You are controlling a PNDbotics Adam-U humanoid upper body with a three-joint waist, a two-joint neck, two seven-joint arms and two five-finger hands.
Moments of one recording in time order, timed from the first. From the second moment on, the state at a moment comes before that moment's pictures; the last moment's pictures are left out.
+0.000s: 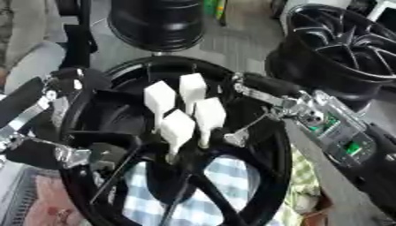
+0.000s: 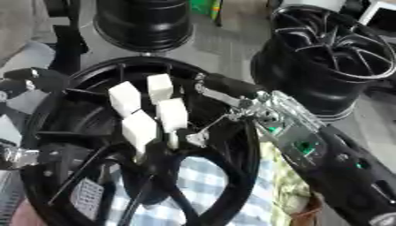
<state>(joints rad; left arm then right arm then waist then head) -0.23 0.73 -0.15 -1.98 -0.33 -0.21 -0.18 -0.79 -0.43 0.58 -1.54 0.33 -0.12 0.28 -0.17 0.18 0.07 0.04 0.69</state>
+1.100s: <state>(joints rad) -0.23 0.73 -0.15 -1.98 -0.33 -0.20 -0.19 -0.81 -0.40 0.49 -1.52 0.21 -0.10 0.11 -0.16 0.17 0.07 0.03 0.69</state>
